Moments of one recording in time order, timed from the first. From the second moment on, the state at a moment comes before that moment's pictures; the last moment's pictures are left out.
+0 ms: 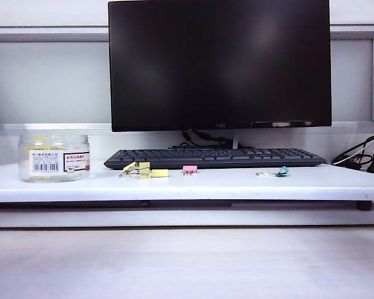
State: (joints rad) left arm -0.47 0.18 0.03 -0.21 0.00 0.10; right arm 0.27 0.15 0.01 -0.18 -0.05 0.19
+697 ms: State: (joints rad) left arm -0.47 0.18 0.01 -0.14 0.01 0.05; right arm 0.27 0.15 0.01 -0.17 -0.16 0.19
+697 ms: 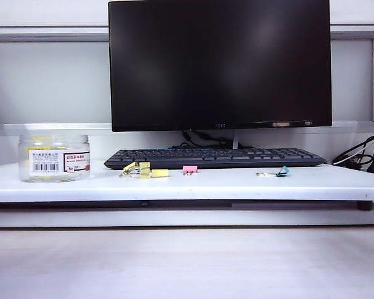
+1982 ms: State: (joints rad) left arm -0.47 0.18 0.01 -0.14 0.01 0.05; right arm 0.27 0.15 0.01 -0.16 -0.20 0.19
